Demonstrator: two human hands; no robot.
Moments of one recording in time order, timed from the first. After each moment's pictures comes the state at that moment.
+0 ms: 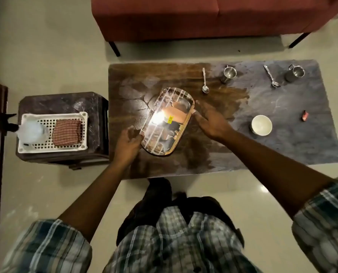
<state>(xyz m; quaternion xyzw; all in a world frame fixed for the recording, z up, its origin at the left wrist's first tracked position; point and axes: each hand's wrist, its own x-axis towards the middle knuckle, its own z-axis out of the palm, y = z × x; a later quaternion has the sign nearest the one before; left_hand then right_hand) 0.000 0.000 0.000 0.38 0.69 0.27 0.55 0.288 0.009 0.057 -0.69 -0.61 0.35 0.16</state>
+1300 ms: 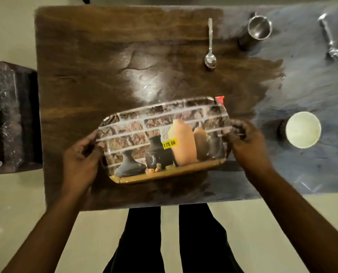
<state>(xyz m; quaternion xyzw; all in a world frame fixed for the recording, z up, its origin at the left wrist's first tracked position) 0.032 0.029 -0.162 0.37 0.72 0.28 0.51 0.421 -0.016 -0.156 -0.81 -0.30 0.41 0.28</state>
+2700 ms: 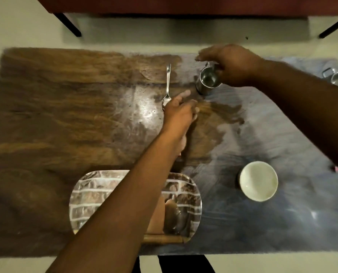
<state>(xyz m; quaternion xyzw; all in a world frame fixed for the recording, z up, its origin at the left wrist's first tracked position) 0.421 0.178 -0.133 0.18 0.59 0.32 0.72 0.599 0.282 -0.116 -0.59 -0.77 0.22 -0.07</state>
